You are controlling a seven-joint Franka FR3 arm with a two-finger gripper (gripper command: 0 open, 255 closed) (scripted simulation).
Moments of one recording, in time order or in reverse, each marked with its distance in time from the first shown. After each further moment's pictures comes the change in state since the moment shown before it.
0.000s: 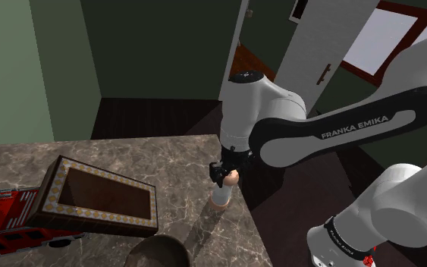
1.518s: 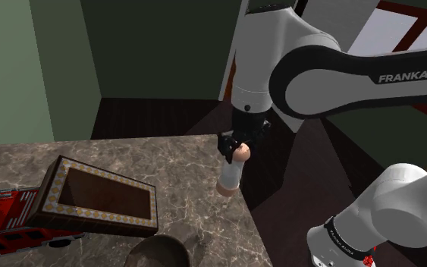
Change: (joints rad) arm 0.010 -0.150 -0.055 0.181 0.038 -0.321 -0.051
